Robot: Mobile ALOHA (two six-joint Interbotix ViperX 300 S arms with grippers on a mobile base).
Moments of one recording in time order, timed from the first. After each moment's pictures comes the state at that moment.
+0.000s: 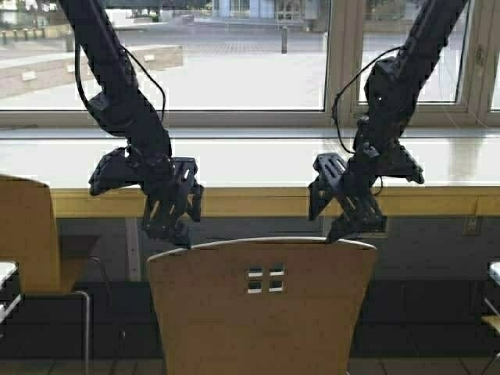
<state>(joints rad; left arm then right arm) -0.42 0.77 0.23 -1.19 -0.06 -0.46 0.31 0.79 0.20 1.21 0.14 0.11</state>
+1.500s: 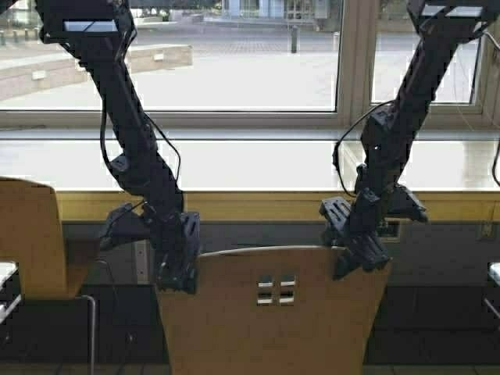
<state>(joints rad) -0.45 1.03 0.06 -1.20 -0.11 -0.56 0.28 1.00 0.05 1.20 0.10 0.11</state>
